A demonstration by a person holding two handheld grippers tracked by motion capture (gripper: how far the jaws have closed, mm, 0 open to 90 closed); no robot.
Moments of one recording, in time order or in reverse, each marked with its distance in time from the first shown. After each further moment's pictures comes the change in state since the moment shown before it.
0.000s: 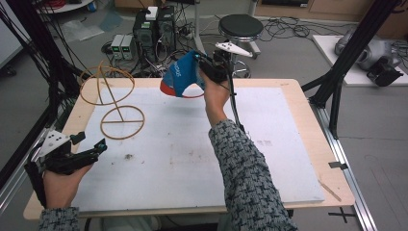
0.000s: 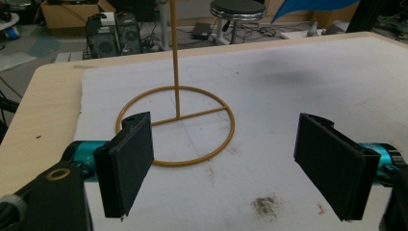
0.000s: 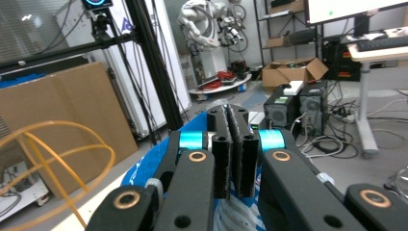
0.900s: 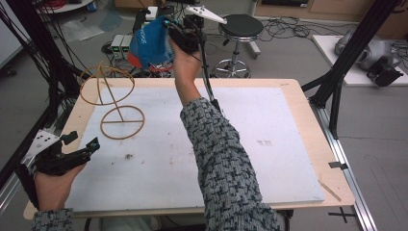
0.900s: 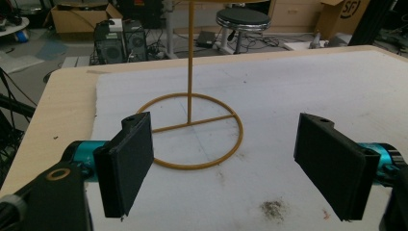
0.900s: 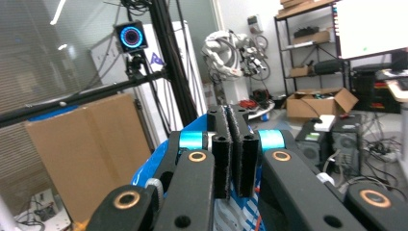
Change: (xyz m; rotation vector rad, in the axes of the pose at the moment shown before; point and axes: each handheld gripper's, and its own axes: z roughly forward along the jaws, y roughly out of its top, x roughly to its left) left arm 0.010 0.003 -0.012 -0.032 0.016 -0.024; right arm 0.067 0.065 0.052 -0.100 0.087 0.017
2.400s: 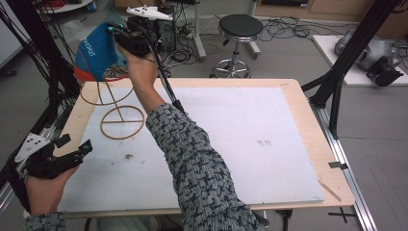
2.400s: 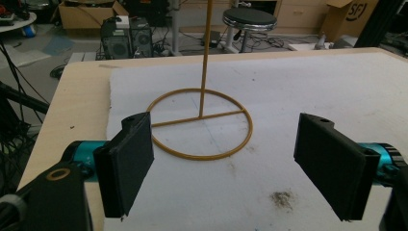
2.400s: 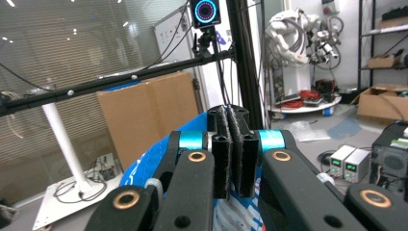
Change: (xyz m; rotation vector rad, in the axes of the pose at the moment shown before) left arm 0.011 -0.003 -0.011 0.003 0.016 -0.024; right arm 0.089 -0.025 0.056 0.088 0.234 -0.029
